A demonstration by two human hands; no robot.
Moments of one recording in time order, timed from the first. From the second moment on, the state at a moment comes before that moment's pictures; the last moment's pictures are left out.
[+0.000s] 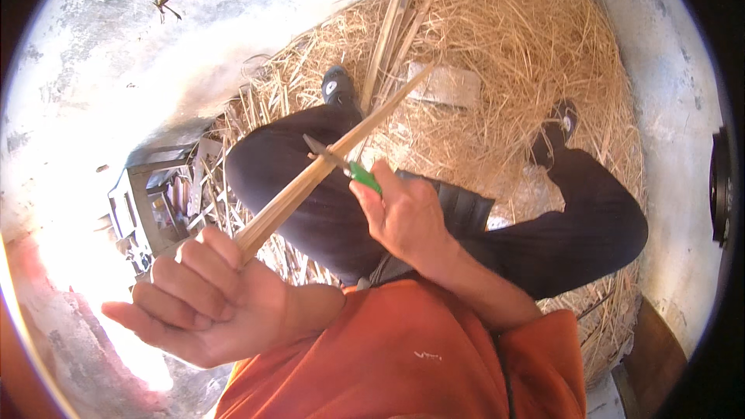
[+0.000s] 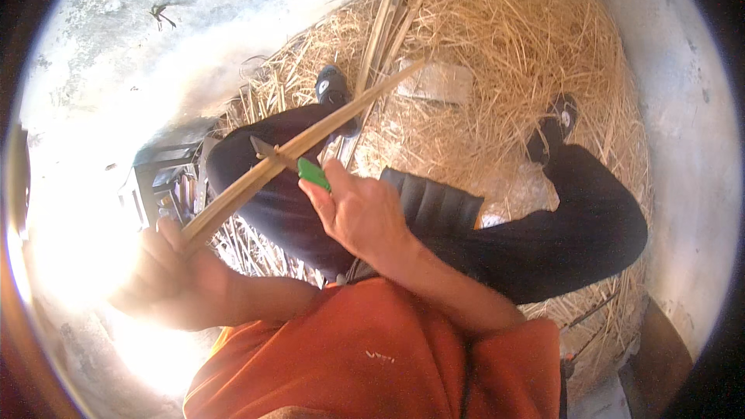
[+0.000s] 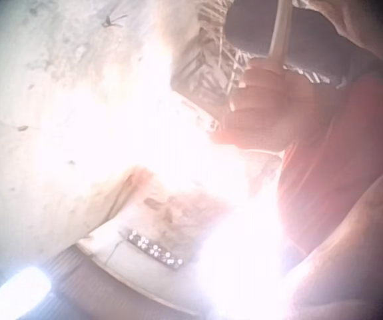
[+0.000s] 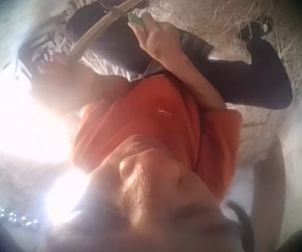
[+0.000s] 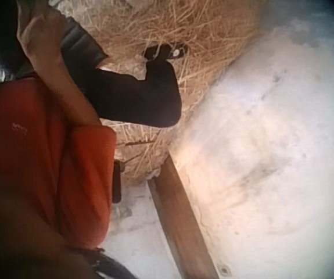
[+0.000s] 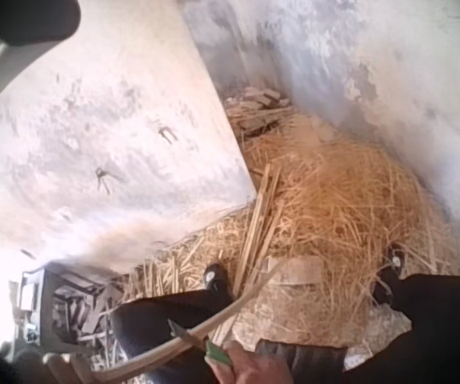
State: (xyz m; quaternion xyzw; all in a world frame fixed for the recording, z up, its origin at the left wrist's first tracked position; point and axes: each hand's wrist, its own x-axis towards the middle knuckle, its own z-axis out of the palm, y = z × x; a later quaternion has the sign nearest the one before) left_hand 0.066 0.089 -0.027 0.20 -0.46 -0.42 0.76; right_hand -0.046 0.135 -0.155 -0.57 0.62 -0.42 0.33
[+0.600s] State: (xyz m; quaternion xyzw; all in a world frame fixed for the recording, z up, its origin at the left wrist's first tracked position) left_hand 0.059 0.091 -0.021 0.18 -0.45 -0.43 0.76; right_hand -0.057 0.132 -0.142 -0.56 0.63 -0.43 0.31
